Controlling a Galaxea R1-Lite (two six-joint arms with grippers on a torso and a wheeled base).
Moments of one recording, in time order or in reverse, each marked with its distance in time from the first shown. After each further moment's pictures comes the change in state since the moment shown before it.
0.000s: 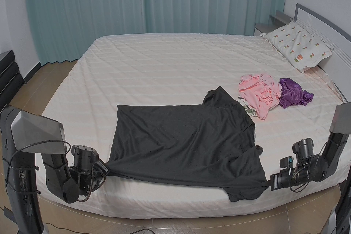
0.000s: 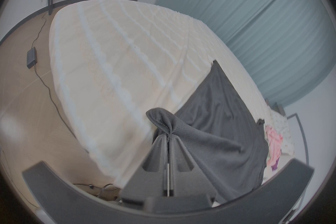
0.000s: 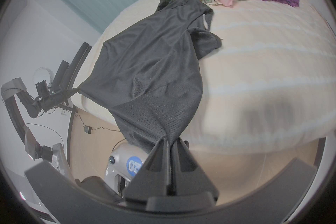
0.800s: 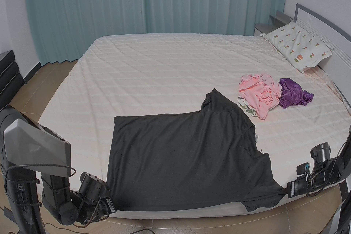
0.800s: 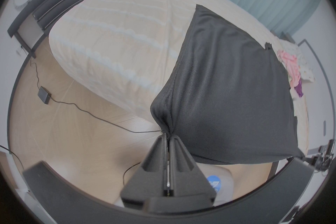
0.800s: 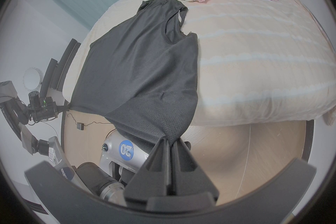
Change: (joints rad) left arm -0.196 -0.073 0.227 0.184 -0.005 0.186; right arm -0.149 -0.139 0.125 0.102 -0.033 -0.122
